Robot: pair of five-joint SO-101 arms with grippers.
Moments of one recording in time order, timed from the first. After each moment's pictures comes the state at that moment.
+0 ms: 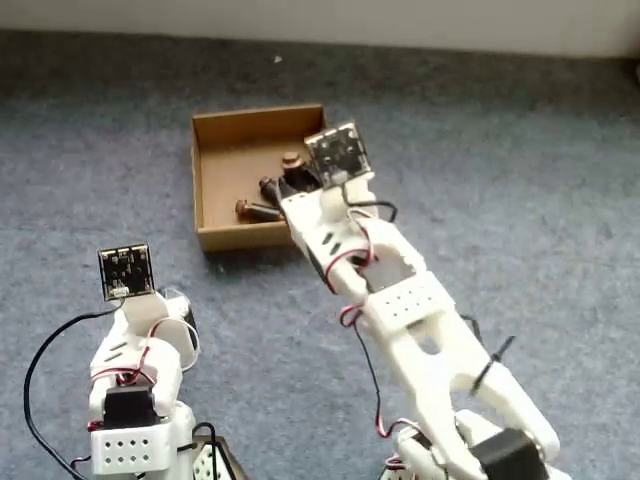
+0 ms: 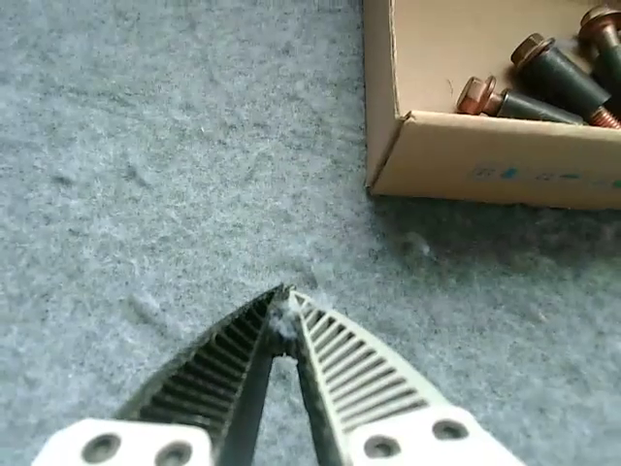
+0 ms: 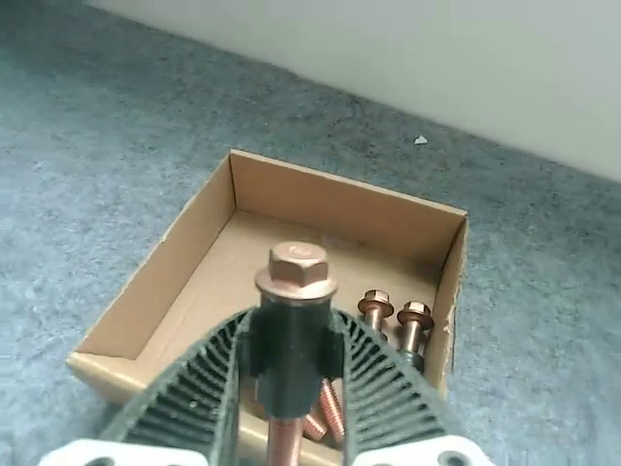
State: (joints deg) left arm -11.5 -102.5 96.0 58.6 10.9; right arm -32.6 -20.5 42.9 8.5 3.6
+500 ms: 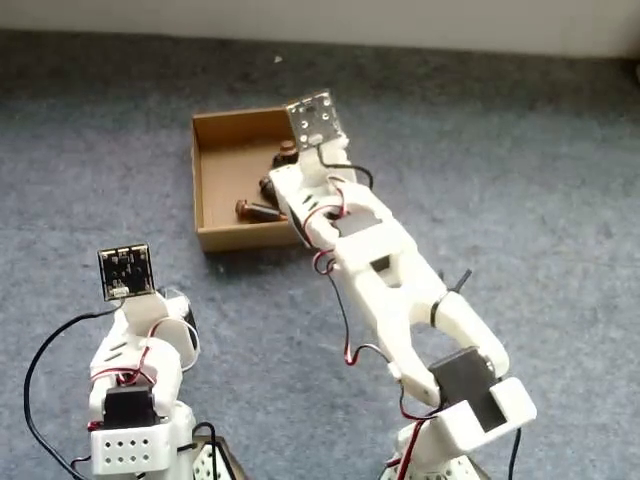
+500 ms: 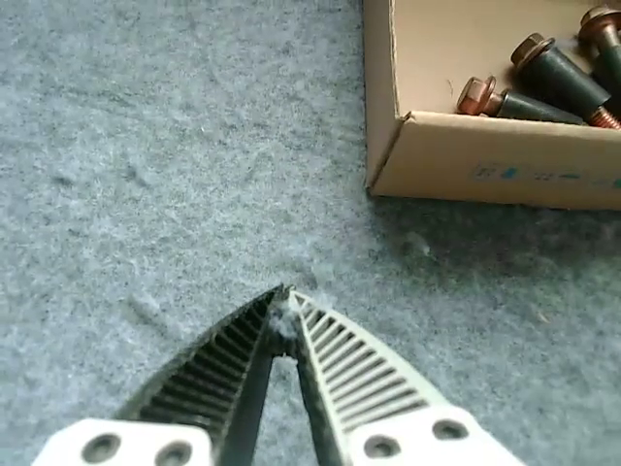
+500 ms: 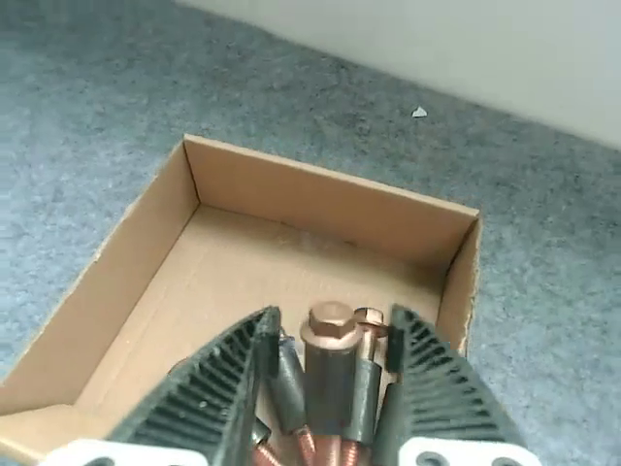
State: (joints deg) left arm -11.5 -102.5 96.0 58.6 10.9; right arm -31.2 2.0 24.7 10.0 3.6
